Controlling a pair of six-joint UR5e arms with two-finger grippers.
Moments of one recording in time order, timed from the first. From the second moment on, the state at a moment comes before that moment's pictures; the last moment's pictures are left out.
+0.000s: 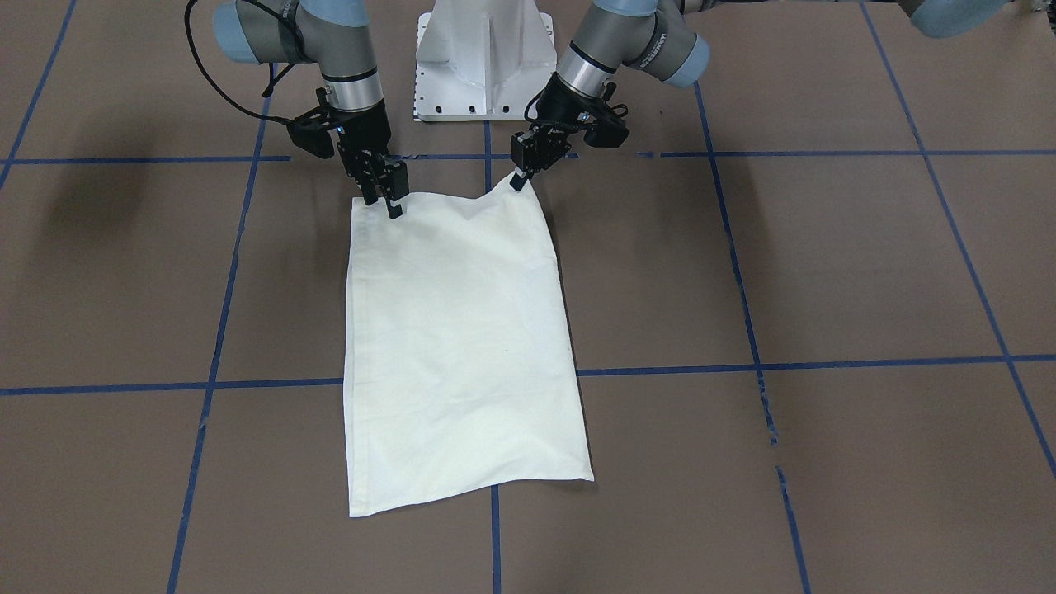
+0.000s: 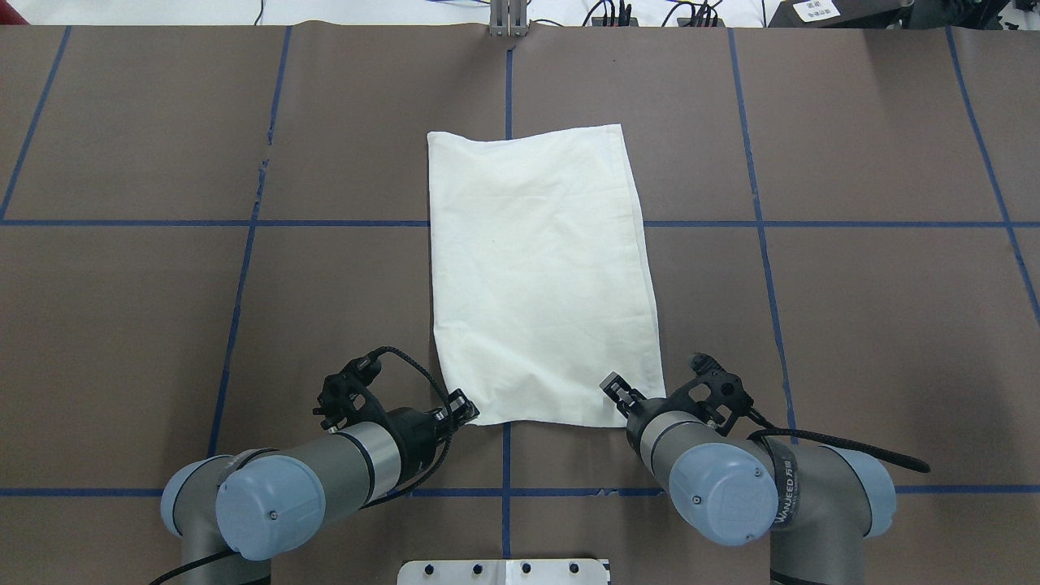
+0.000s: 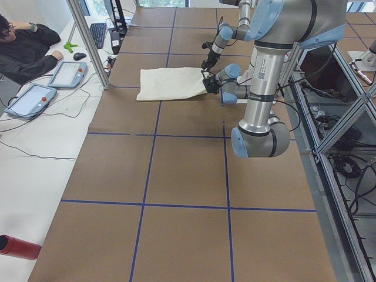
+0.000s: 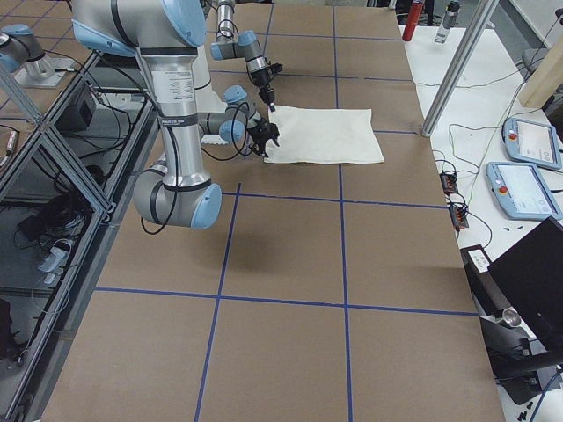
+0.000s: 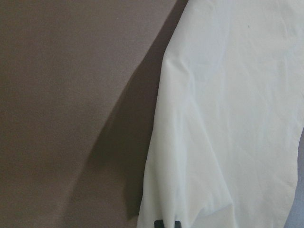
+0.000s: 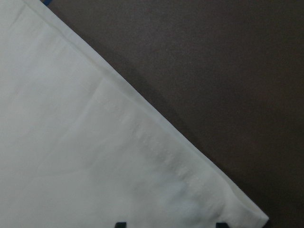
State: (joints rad) left arm -0.16 -1.95 -1.78 -2.33 -1.32 -2.05; right arm 0.17 -1.31 1.91 -1.30 1.28 2.23
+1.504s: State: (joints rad) left arm -0.16 -1.94 -1.80 -2.33 -1.32 -2.05; right arm 0.19 -1.26 1.91 -1.30 1.24 2.21
